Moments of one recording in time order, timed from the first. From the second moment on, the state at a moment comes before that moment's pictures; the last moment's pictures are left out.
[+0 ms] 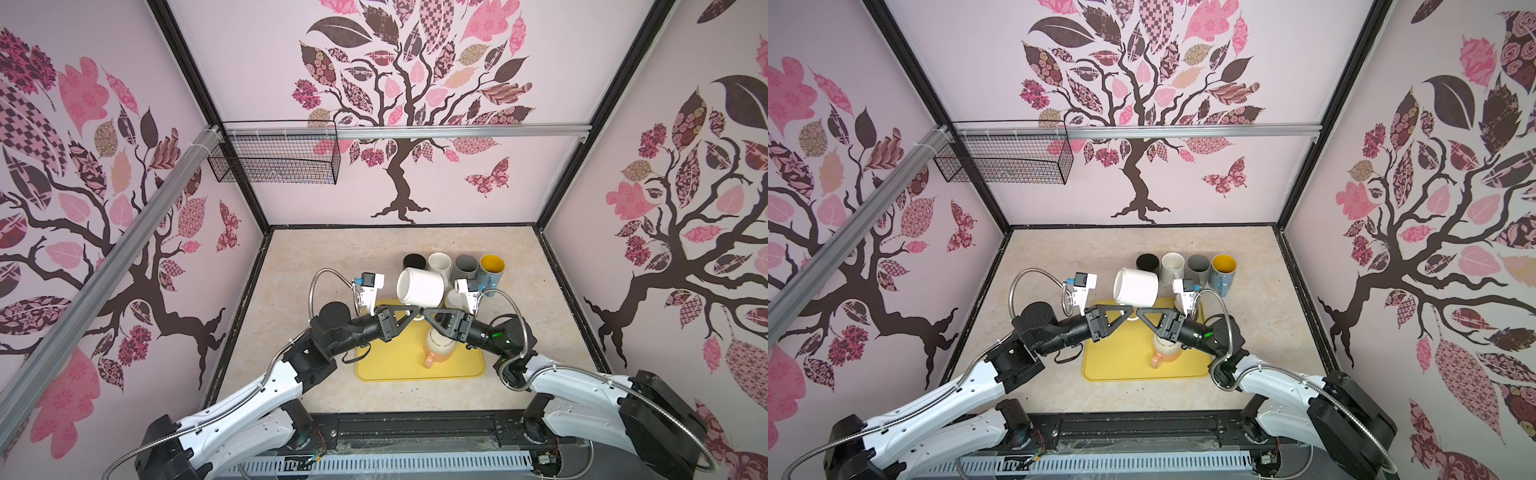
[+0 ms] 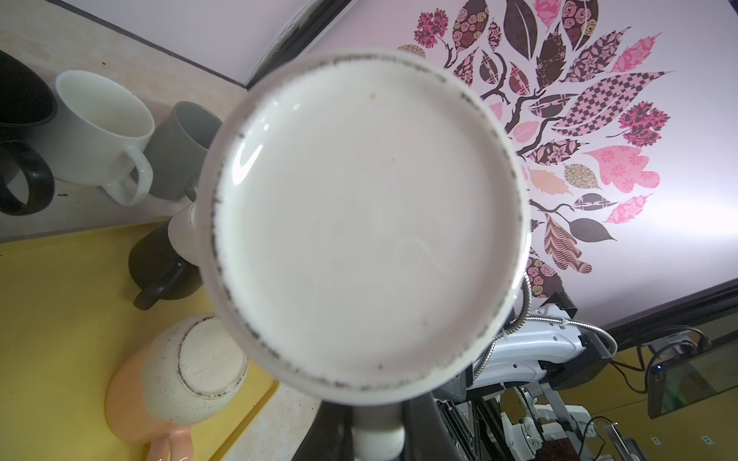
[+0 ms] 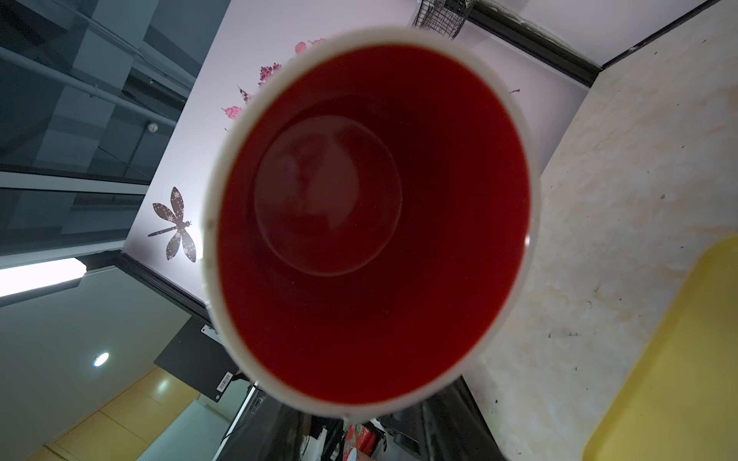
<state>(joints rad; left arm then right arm) -0.84 0.91 0.64 0.26 0.32 -0.91 0.74 1.12 0.34 1.13 -0.47 1.26</state>
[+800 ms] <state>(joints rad) -0.90 0.92 0.62 0.31 0.25 -0.90 0.74 1.11 0.33 1.14 -0.42 1.28</state>
